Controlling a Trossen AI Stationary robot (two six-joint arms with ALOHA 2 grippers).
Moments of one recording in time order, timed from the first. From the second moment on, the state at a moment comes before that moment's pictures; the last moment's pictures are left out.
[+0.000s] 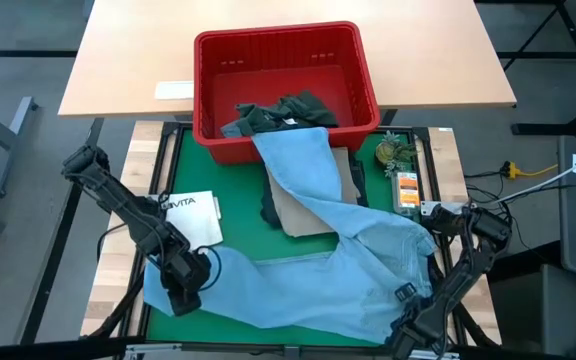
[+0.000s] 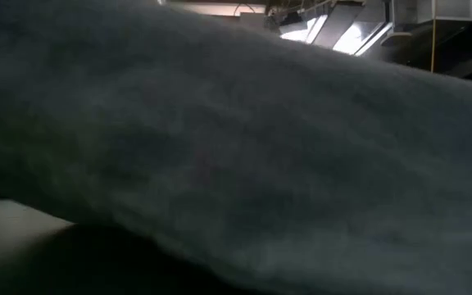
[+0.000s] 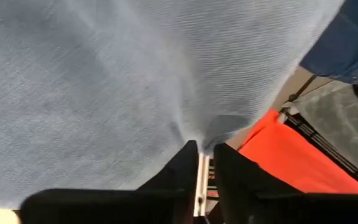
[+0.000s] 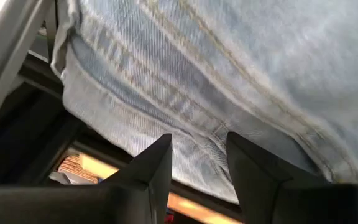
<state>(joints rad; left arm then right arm) -0.69 1.35 1.05 -0.92 0.43 -1.36 1.07 1.91 1.22 -1.11 -0.51 0.45</state>
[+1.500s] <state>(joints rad) -0.88 1.01 1.02 -0.87 -0.17 -1.51 0.15 1.90 1.71 -0.48 -0.08 -0.76</state>
